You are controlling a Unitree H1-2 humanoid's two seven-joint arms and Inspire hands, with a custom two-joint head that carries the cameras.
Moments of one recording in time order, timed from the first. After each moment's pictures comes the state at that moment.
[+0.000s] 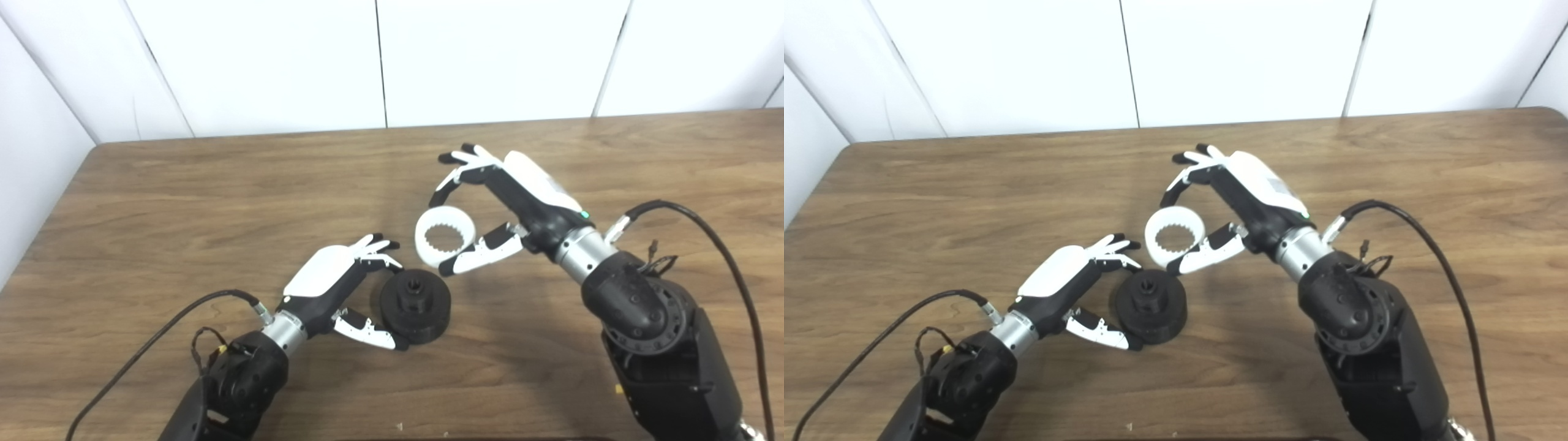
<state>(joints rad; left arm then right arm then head) -0.11 0.31 -0.33 -0.16 0.63 0.00 -0.30 -0.32 -0.19 0.28 -0.51 -0.68 0.47 0.55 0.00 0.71</state>
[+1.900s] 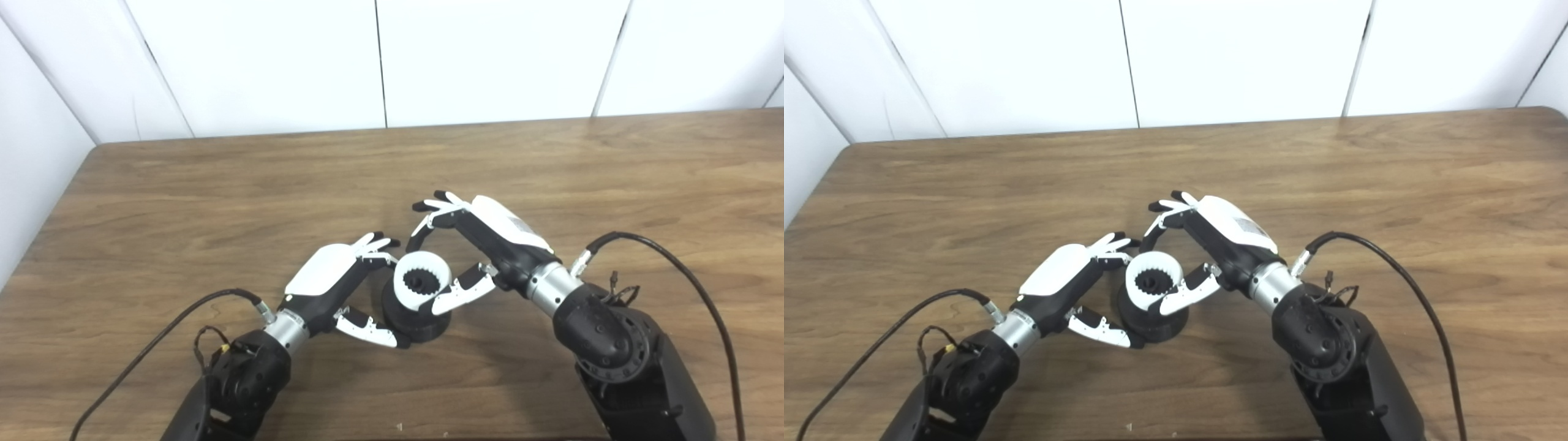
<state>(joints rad) -0.11 0.30 -0.33 -0.16 0.64 0.01 -0.29 -0.26 -0.18 0.37 -0.47 -0.69 0.45 0.53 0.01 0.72</state>
